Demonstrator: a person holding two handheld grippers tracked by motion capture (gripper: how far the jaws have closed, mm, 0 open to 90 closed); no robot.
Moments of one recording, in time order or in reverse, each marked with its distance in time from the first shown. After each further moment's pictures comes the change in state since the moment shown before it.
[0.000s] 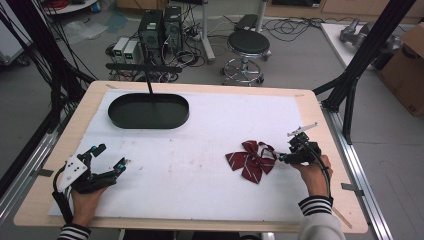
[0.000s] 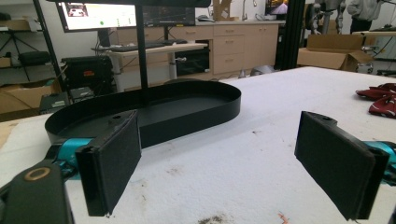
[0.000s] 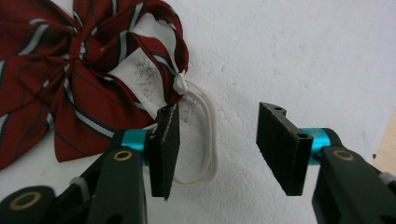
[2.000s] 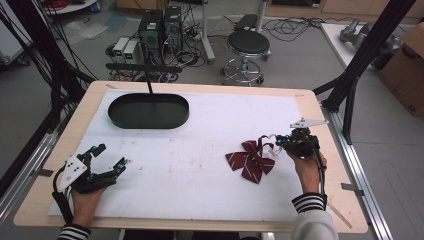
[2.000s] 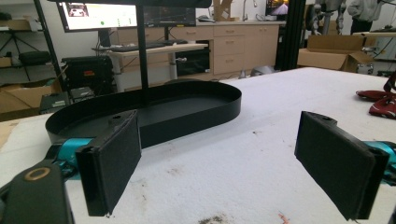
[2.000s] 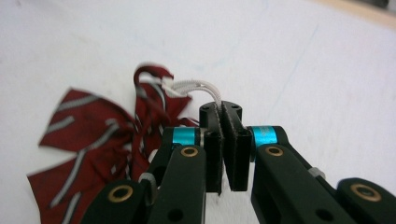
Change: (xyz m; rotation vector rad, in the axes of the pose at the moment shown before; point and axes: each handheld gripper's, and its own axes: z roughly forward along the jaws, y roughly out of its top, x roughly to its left) left arm 0.000 0.000 0.000 0.000 0.002 -0.003; right arm 0.009 0.016 -0.022 -0.339 0.081 0.021
